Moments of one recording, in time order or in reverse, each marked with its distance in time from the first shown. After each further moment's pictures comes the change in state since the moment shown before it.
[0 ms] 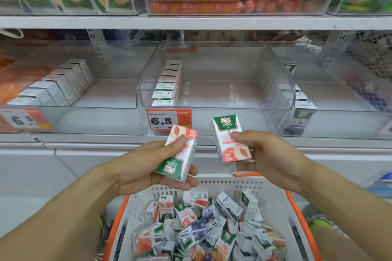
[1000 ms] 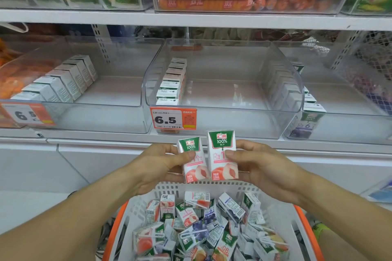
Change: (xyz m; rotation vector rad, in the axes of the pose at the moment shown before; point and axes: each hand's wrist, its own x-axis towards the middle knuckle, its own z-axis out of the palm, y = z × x) left_hand 0.030 -0.024 -0.008 0.068 0.255 -0.012; right_hand 0.007 0.019 0.006 0.028 -0.103 0.062
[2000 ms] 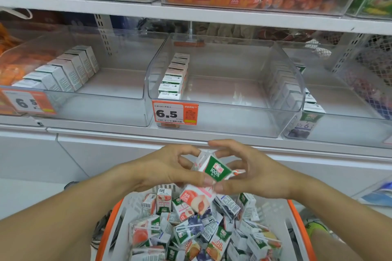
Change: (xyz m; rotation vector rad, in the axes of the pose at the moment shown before) left_hand -0.015 0.002 0.009 0.322 -0.320 0.078; right_hand -0.008 0.001 0.005 -0.711 -0.118 -0.133
